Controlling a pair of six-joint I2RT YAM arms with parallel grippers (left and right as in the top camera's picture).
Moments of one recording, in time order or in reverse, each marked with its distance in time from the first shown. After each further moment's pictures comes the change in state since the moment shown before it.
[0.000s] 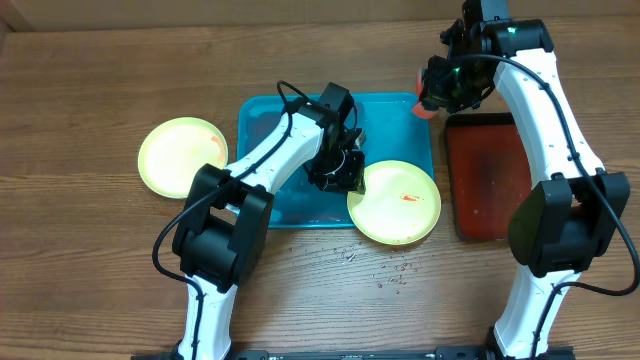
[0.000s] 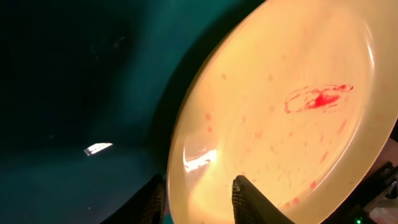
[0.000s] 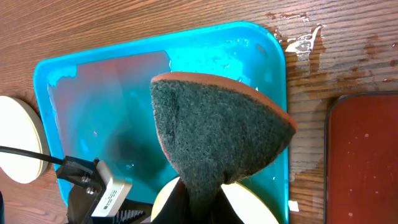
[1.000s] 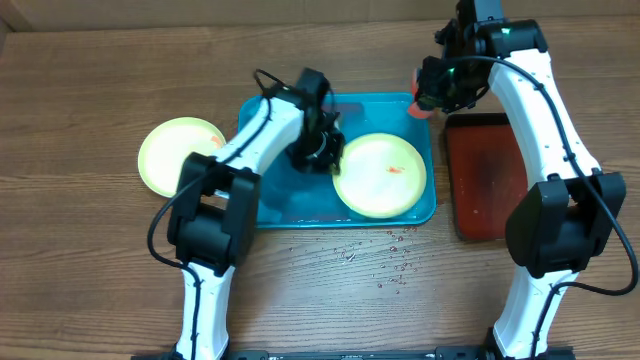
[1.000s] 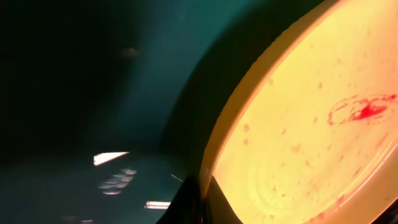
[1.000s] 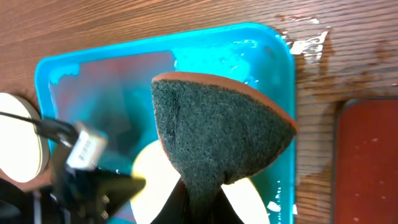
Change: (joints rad) left arm 0.113 0.070 0.090 -0.007 -0.031 0.035; right arm 0.027 0.000 0.000 0.013 0.007 0.000
